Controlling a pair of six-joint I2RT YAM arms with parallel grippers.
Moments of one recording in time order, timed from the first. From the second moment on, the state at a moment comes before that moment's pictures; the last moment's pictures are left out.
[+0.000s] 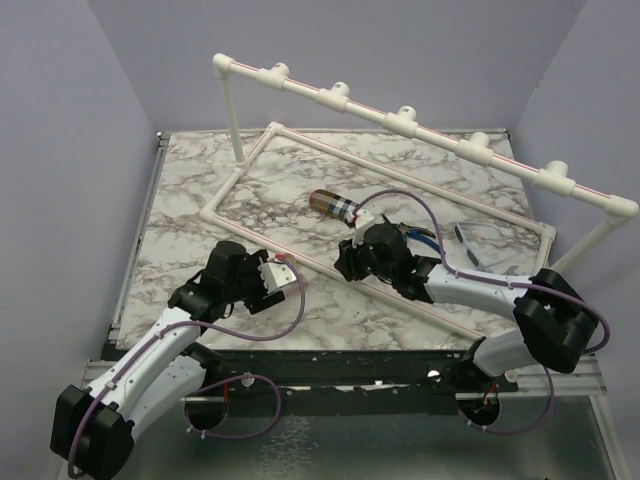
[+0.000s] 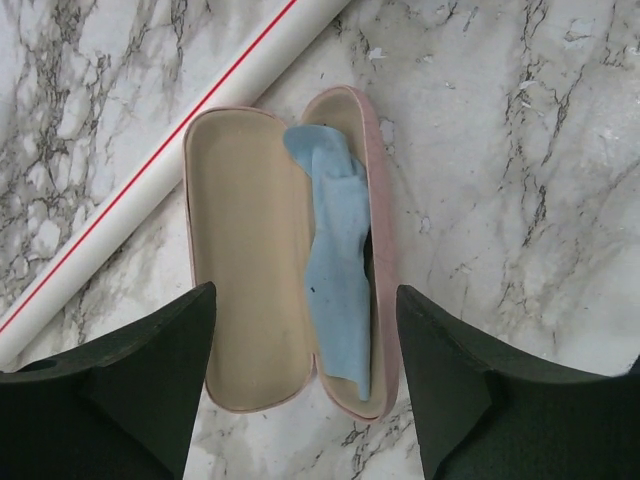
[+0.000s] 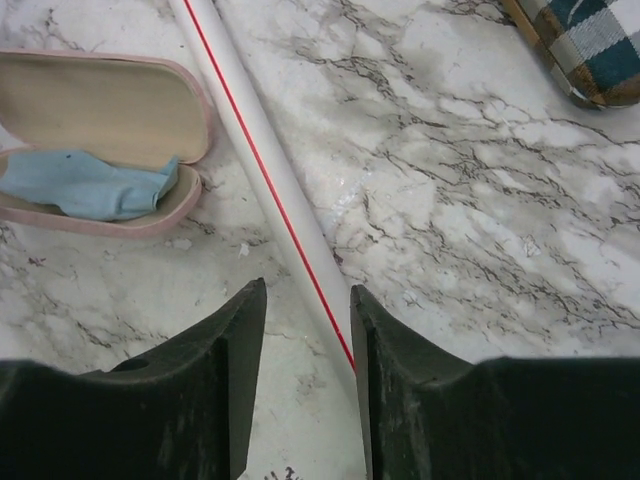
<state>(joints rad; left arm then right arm) -0.47 0.79 0.48 -0.41 0.32 0.71 0.84 1.44 0.72 0.18 0.02 0.24</state>
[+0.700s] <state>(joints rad) -0.47 0.69 0.48 -0.25 0.33 0.44 0.20 1.45 0.79 -0.25 0.38 0.11</state>
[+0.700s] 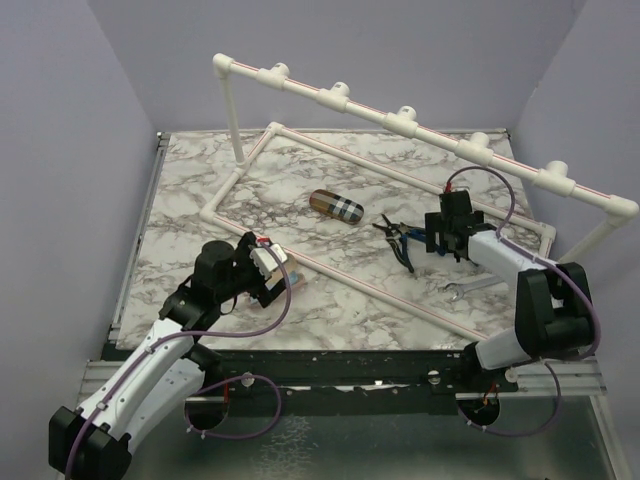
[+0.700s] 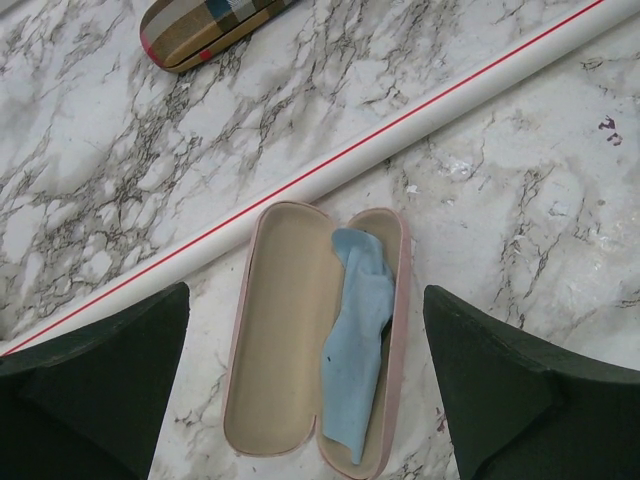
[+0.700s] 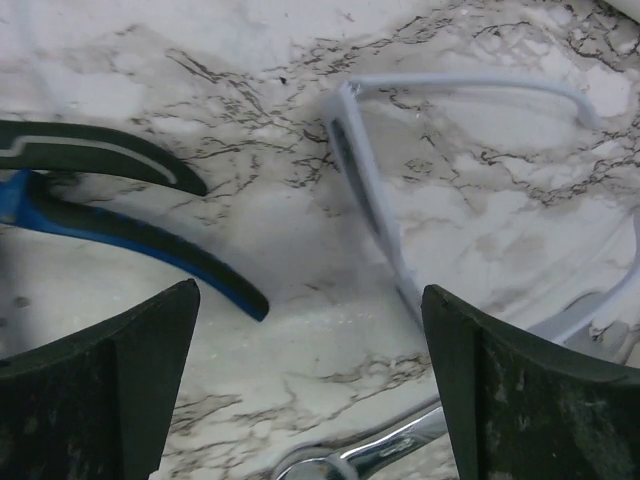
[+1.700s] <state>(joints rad) -0.47 0.67 0.45 -0.24 0.33 0.43 0.04 1.57 0.85 -0.26 0.29 -0.06</state>
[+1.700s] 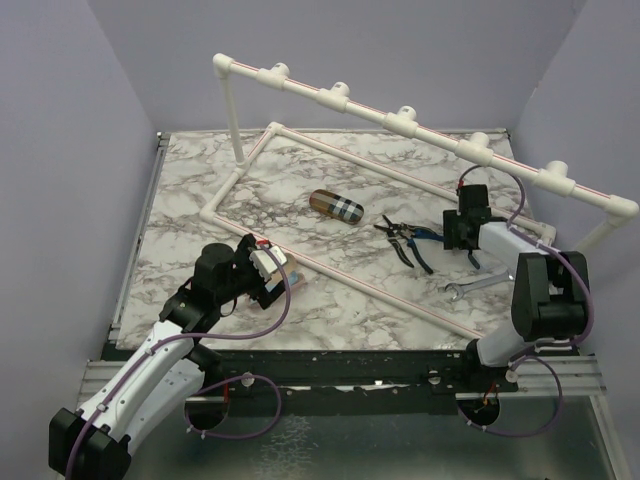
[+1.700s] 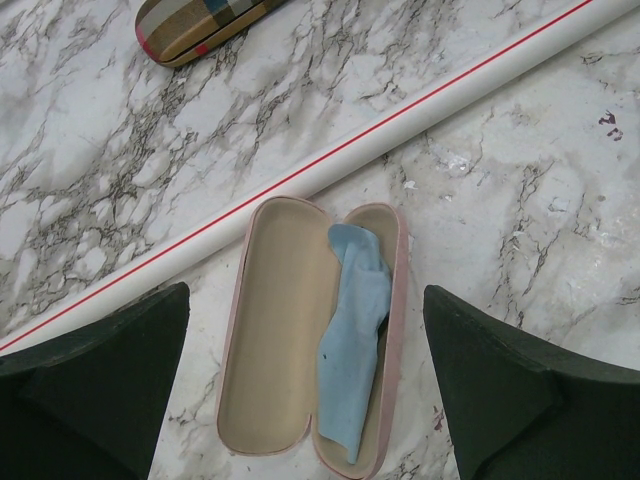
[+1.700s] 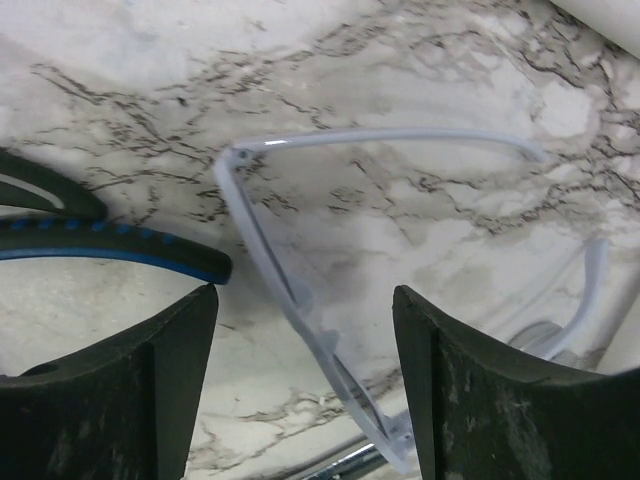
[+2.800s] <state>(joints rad) -0.47 0.65 0.44 -0.23 0.33 0.42 0.06 1.44 0.91 -0.48 0.15 -0.07</state>
